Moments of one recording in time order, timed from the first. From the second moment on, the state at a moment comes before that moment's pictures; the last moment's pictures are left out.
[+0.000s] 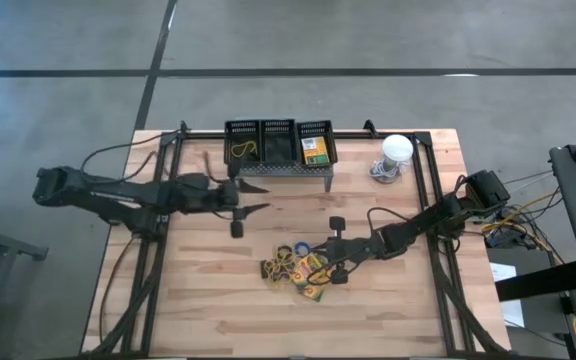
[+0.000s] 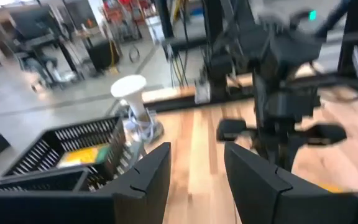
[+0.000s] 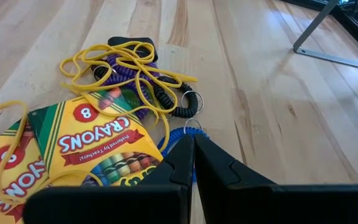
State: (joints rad) left arm -0.04 1.10 0.70 0.17 -0.16 0.21; right arm 0.34 1.67 0.60 0.51 0.40 0.03
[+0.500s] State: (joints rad) left arm -0.12 1.47 1.08 -0.35 -0.22 0.09; right arm 0.34 1.67 0.59 0.50 0.39 0.03
